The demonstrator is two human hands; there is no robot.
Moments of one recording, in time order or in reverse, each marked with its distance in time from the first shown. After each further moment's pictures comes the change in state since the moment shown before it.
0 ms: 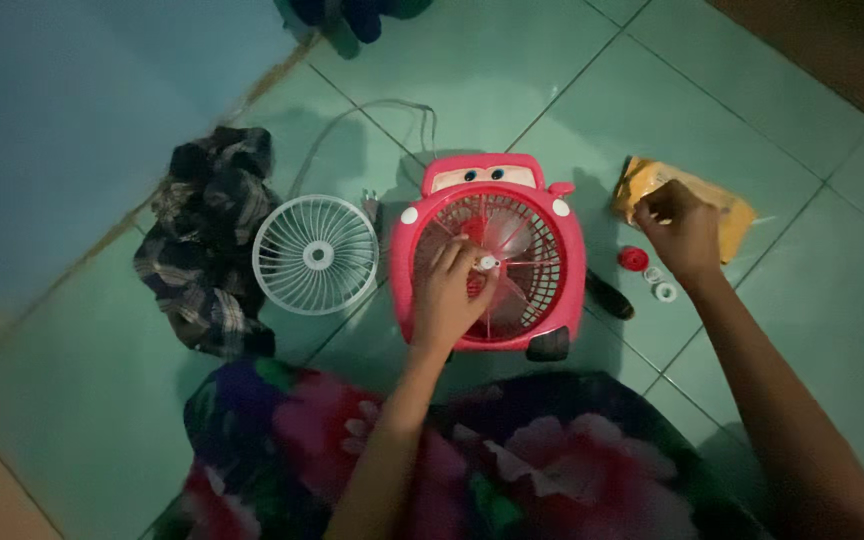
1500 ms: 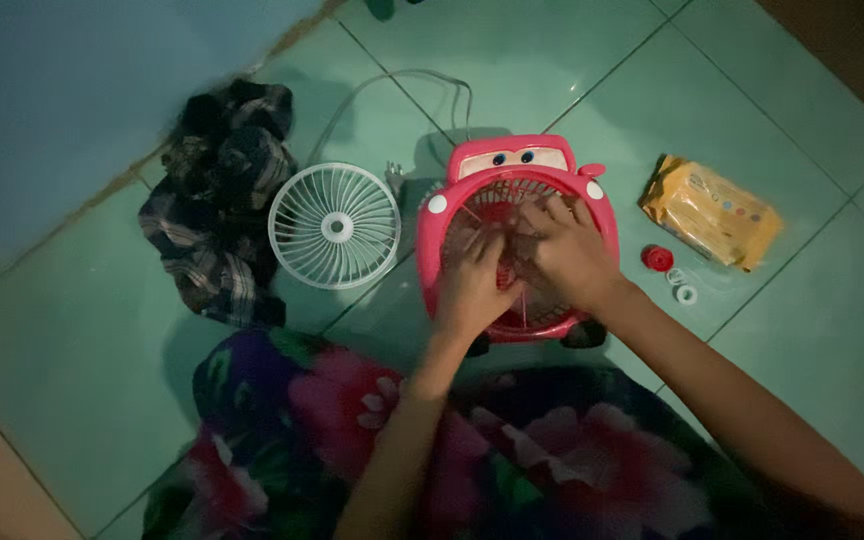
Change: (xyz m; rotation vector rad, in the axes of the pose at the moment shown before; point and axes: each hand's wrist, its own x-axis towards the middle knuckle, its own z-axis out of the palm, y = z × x) left_hand -0.013 -0.020 -0.002 0.097 -0.081 -0.057; right_hand -0.028 -0.200 0.062 -0.410 -0.249 -0.820
